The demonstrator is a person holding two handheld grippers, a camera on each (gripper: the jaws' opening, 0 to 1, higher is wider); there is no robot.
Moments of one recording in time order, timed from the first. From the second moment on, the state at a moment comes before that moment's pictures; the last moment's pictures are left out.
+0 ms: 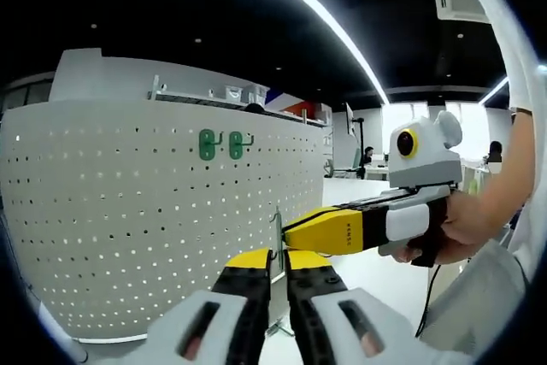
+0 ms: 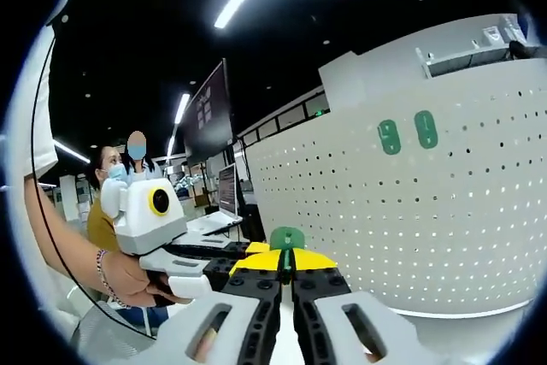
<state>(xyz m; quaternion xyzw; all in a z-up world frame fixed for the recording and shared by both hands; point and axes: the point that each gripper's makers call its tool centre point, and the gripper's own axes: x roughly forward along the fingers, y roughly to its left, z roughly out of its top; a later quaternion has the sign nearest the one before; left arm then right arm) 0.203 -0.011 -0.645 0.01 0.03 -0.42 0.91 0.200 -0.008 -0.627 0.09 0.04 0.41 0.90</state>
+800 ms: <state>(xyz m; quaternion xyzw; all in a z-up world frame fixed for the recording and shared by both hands) 0.202 -0.013 -0.676 0.03 0.08 -0.42 0.90 0.203 -0.013 -0.627 0.08 0.04 0.41 0.91</state>
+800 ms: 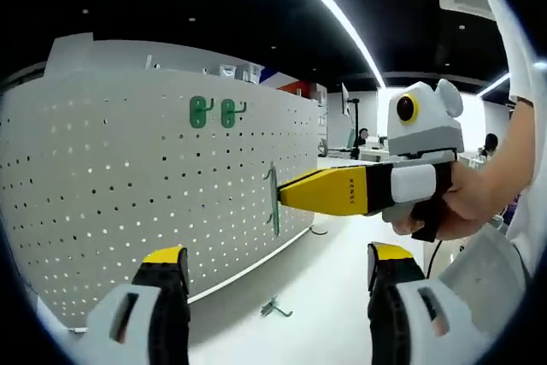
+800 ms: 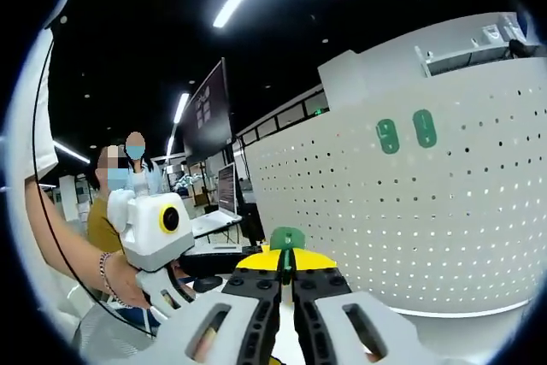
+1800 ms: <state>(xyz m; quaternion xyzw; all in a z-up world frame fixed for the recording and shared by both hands) 0.180 0.013 -0.723 0.06 0.14 -0.42 0.89 0.270 -0.103 -0.576 0.02 0.01 0.27 0.96</state>
